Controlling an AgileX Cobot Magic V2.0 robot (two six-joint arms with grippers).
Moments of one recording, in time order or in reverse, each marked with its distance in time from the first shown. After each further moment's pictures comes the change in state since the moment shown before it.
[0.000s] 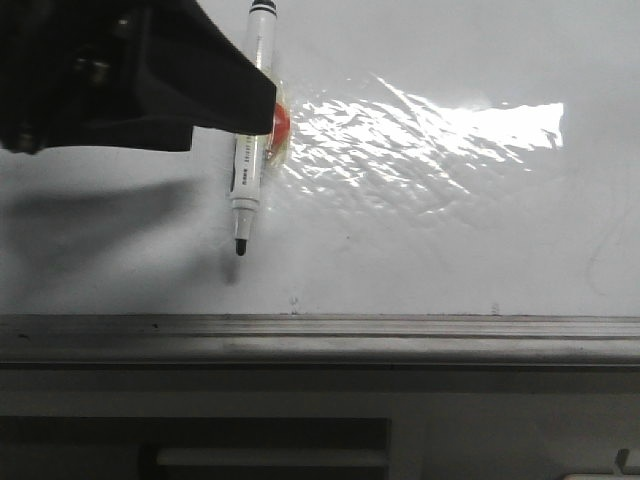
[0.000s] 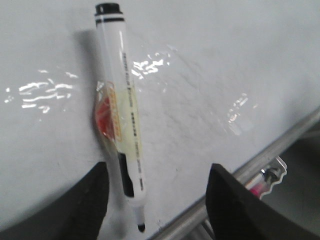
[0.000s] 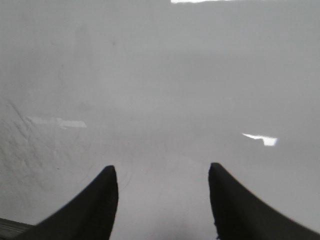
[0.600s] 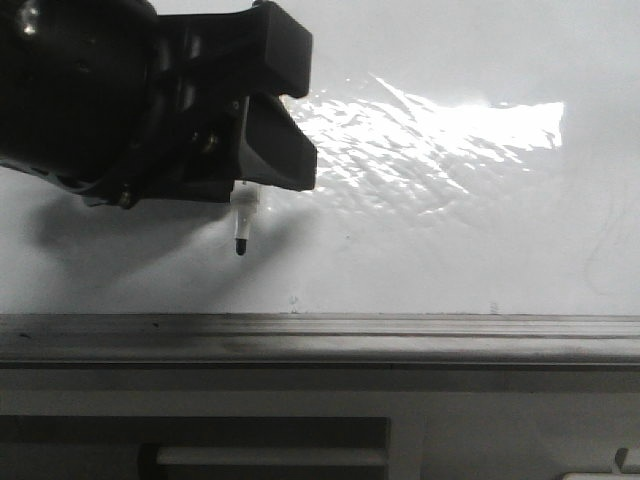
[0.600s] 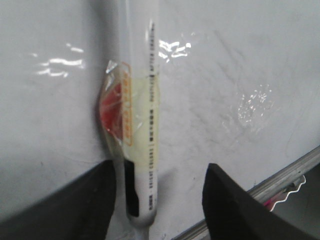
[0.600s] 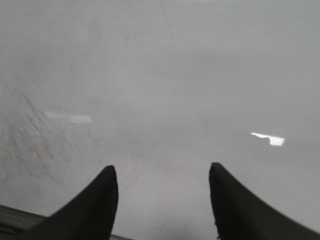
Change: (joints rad) left arm -0.016 0.164 -0.055 -0.129 -0.044 0.000; right arm 0.040 0.000 0.000 0.000 0.008 0.000
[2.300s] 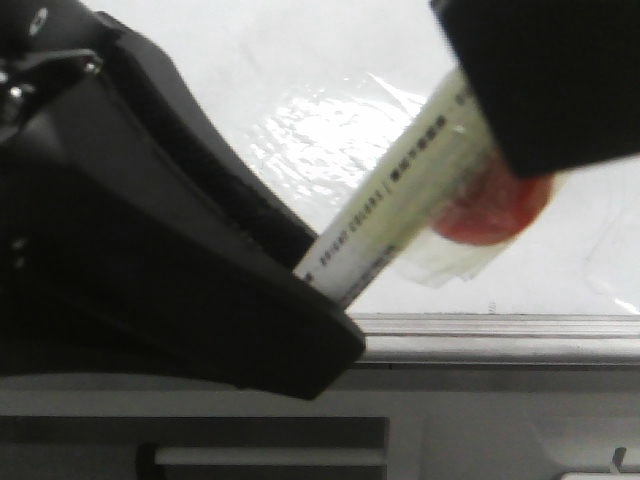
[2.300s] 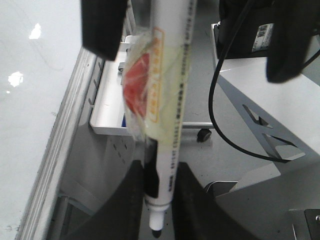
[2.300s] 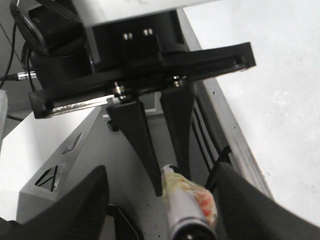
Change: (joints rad) left arm 0.000 -0.156 0.002 0.190 0.641 0.701; right arm 0.625 0.443 -0.068 0.751 -0.089 -1.027
